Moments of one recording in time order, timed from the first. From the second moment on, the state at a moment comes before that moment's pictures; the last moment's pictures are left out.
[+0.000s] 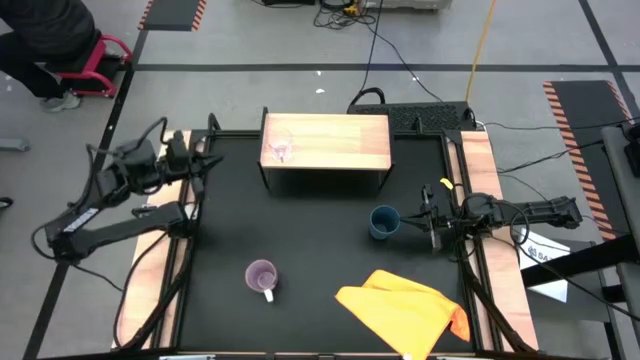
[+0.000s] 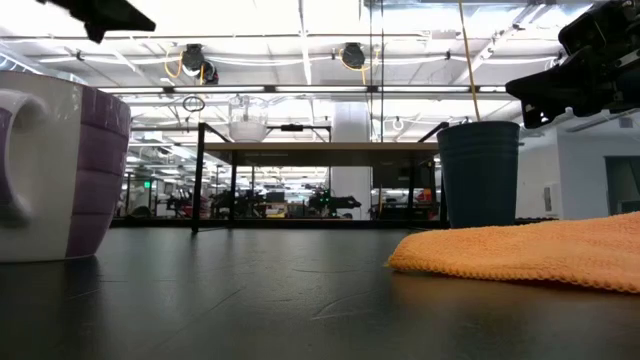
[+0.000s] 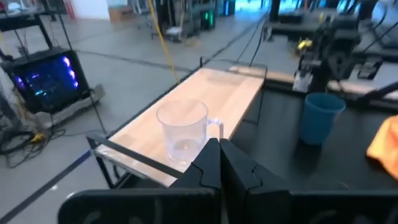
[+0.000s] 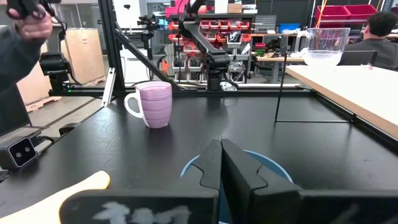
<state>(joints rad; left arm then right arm) 0.53 0.40 0.79 -0.61 0.07 0.04 0.08 0.06 0.02 0.01 0.02 0.03</state>
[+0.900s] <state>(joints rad) 0.53 0.00 0.51 -0.48 0.08 -0.17 0.08 0.06 0.02 0.01 0.02 0.04</state>
